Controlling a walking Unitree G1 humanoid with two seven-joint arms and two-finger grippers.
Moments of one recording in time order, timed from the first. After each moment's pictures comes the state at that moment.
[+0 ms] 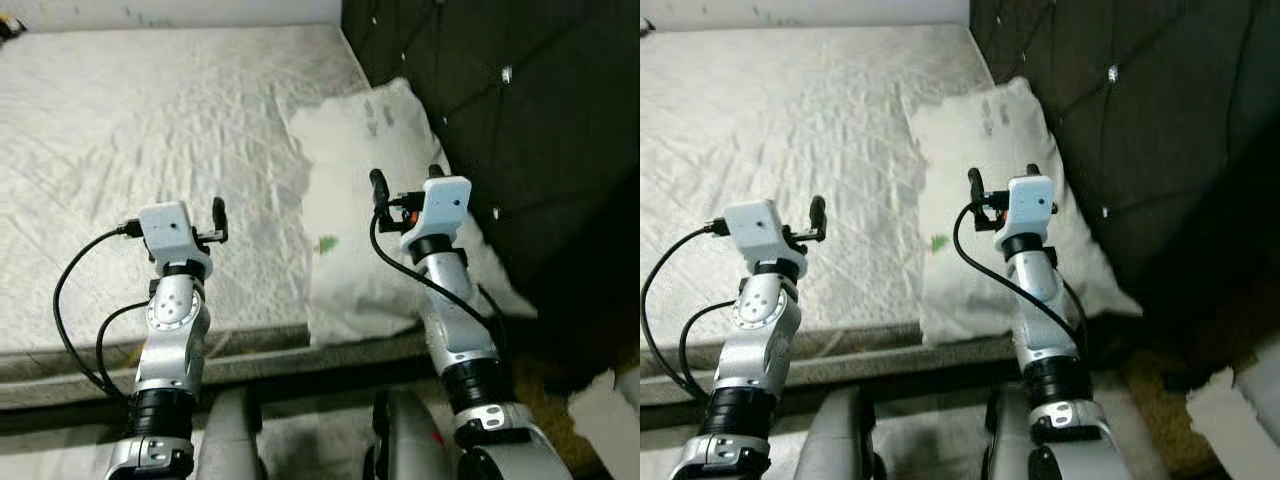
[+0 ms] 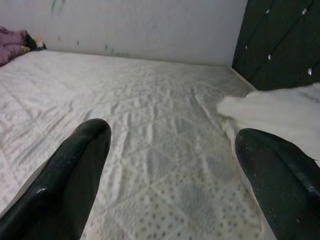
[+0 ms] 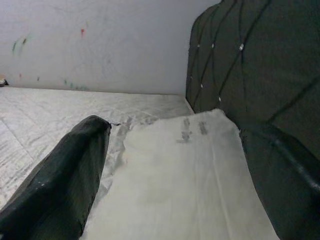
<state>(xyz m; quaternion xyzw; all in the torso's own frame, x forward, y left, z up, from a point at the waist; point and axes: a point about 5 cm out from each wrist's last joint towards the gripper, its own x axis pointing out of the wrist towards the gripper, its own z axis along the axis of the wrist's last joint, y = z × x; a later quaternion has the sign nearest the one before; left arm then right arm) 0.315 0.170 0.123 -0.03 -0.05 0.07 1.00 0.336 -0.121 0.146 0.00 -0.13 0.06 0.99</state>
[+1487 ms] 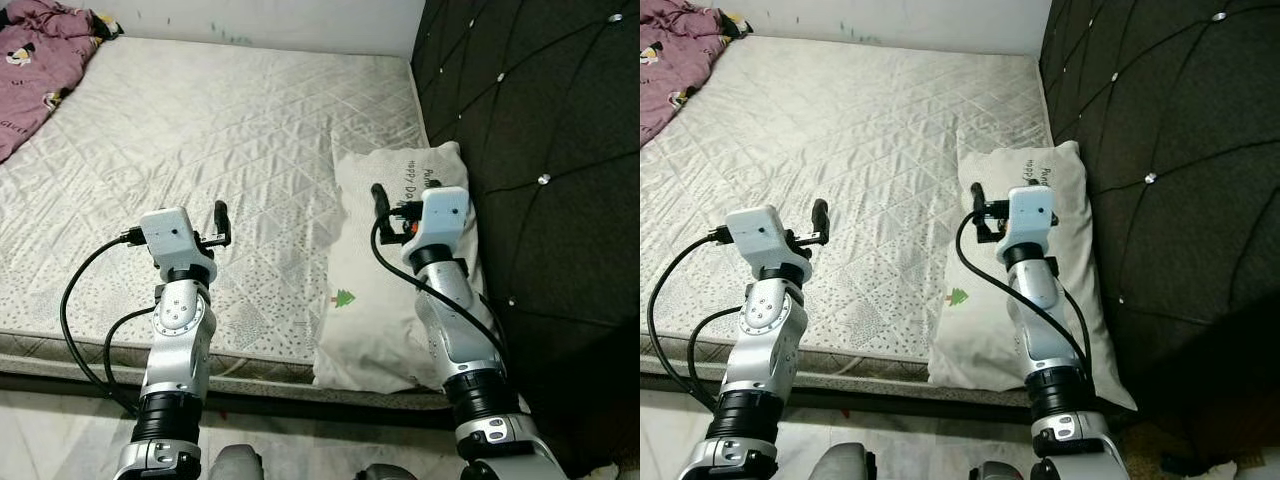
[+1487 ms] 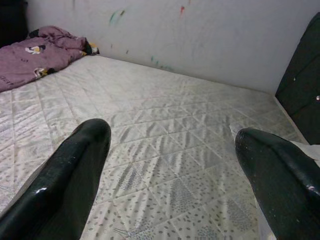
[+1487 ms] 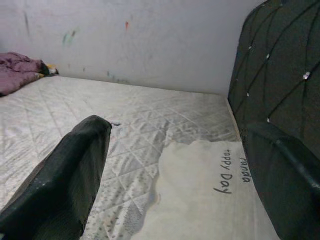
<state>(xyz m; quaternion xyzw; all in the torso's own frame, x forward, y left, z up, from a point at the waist) 0.311 0.163 0.113 -0.06 -0.04 0.07 1.00 0.329 -0.121 0.133 0.00 -0.08 0.06 0.99</state>
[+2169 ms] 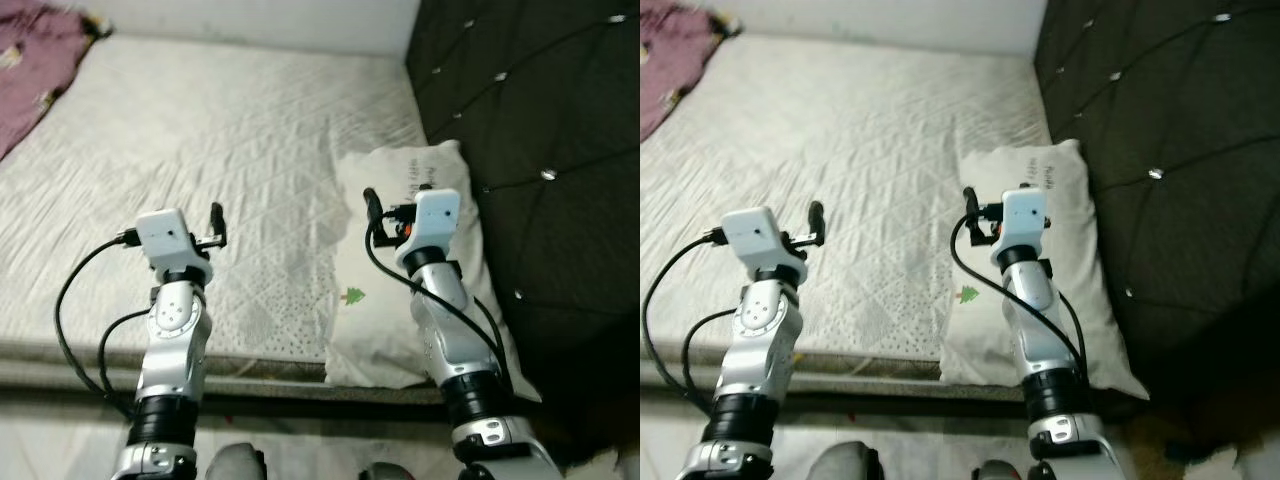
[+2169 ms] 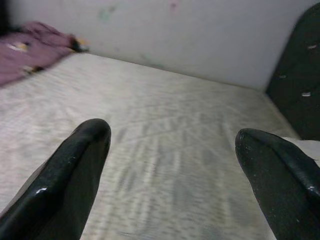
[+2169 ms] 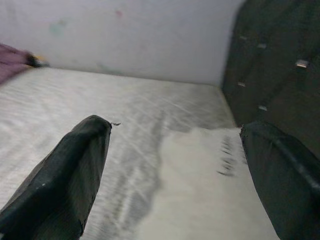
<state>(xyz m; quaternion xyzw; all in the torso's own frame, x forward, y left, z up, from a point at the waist) 0.310 0.160 0.114 -0.06 -0.04 0.07 0.99 0.329 -0.124 0.129 0.00 -0.06 0.06 1.00</state>
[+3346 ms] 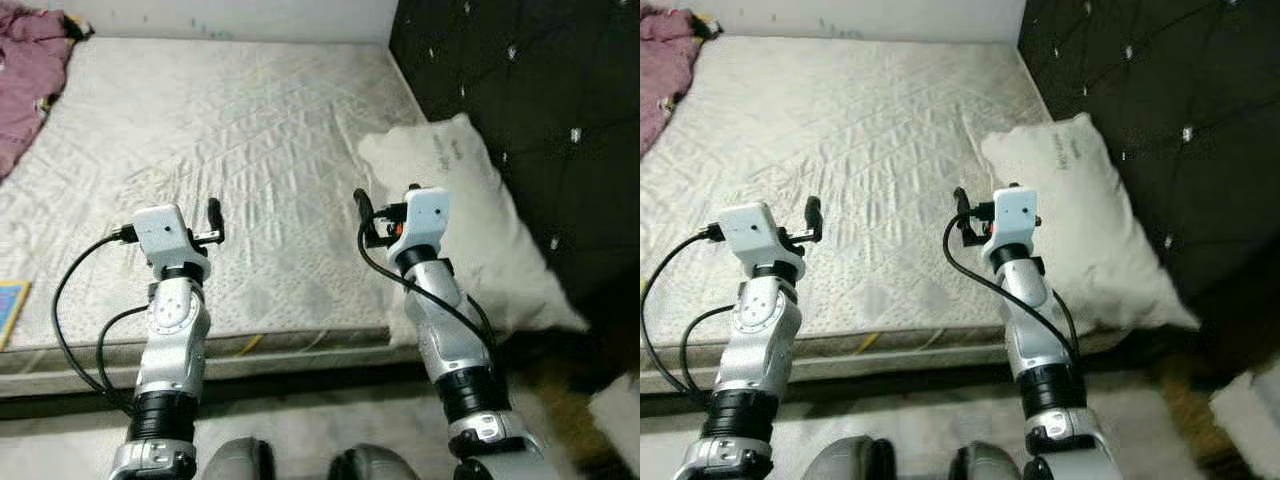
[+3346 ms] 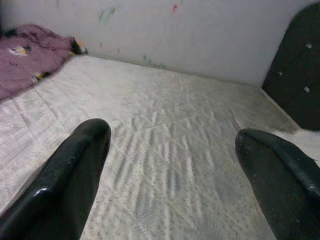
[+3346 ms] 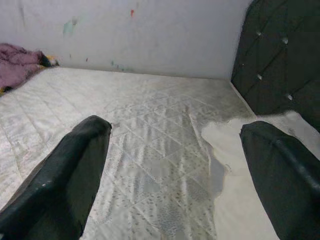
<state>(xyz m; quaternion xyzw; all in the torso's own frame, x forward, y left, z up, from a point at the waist) 0.311 0.159 0.115 -0.07 -0.04 0.07 0.99 0.331 -0.115 0.129 0.00 -0.06 0.09 0.99</state>
